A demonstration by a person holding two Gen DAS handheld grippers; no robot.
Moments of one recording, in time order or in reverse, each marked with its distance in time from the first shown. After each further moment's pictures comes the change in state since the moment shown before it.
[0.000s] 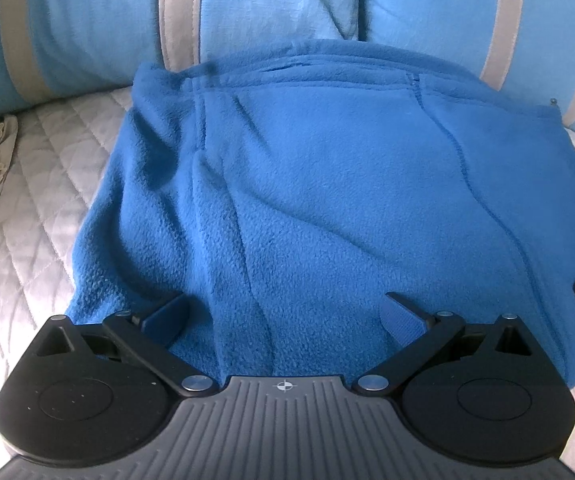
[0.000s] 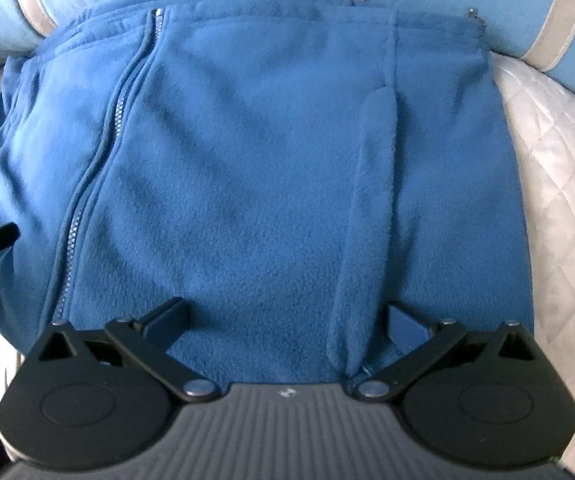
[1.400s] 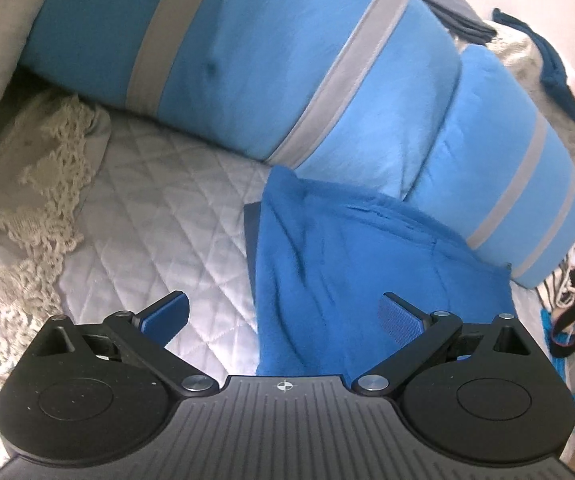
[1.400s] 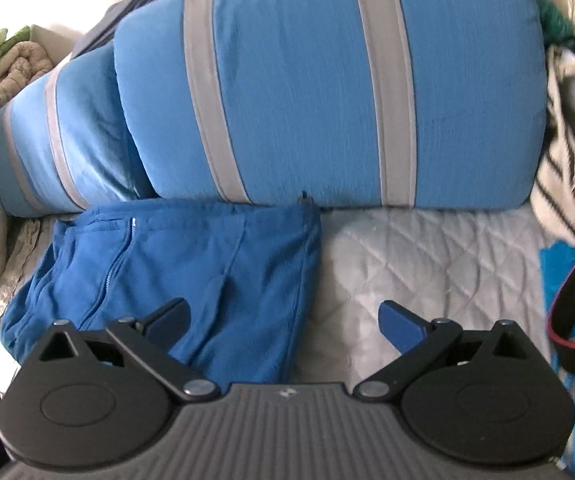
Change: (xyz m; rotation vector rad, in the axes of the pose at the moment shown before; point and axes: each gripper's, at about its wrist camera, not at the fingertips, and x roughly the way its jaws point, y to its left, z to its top) left arm -0.070 0.165 0.011 -0.334 -0.181 -0.259; right arm -0.118 -0.199 -0.009 0.043 -0.484 0.181
